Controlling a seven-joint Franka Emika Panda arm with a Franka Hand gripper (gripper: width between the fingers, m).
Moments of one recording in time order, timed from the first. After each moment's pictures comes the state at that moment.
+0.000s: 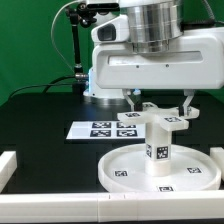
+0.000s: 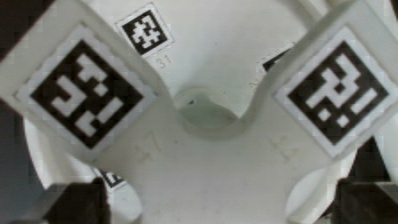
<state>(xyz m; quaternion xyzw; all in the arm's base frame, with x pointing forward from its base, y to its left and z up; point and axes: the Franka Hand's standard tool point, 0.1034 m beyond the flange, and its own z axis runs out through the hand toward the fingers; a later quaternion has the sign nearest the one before) 0.554 0.039 0.109 -0.97 0.23 0.04 0.05</state>
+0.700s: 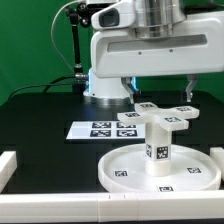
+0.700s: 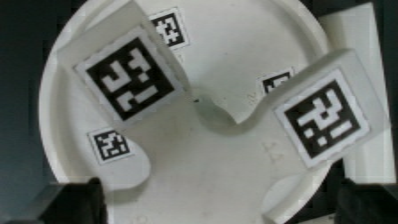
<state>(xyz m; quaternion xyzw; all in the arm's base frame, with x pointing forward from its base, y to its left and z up) 0.553 0.043 0.120 -1.00 0.02 0.03 0.03</state>
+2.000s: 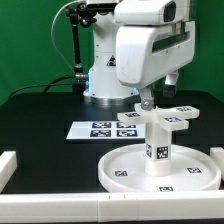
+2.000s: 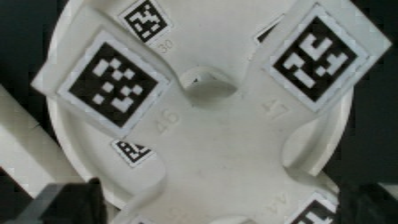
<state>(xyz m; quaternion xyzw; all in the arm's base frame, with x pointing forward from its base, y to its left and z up) 0.559 0.040 0.120 -0.88 -0.47 0.02 0.01</state>
